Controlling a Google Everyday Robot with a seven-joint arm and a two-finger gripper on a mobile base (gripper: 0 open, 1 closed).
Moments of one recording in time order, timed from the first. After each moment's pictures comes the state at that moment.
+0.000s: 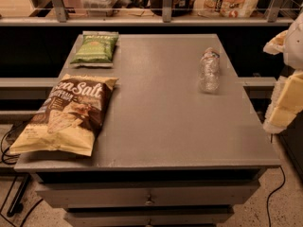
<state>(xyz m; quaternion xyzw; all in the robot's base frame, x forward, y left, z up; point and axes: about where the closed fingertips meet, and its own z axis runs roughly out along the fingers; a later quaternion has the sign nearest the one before) 0.438 -0.217 0.976 -0.60 0.78 -0.03 0.16</state>
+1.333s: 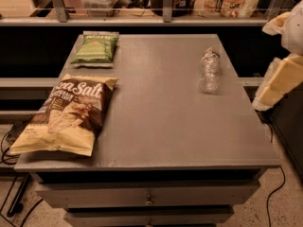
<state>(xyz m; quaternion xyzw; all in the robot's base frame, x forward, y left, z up) 0.479 -0.216 0.993 -0.59 0.77 -0.04 0.24</state>
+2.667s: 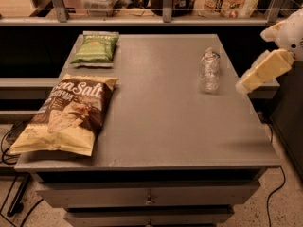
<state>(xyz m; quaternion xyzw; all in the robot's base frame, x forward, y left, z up) 0.535 -0.222 0.970 -0.49 0.80 0.07 0.33</state>
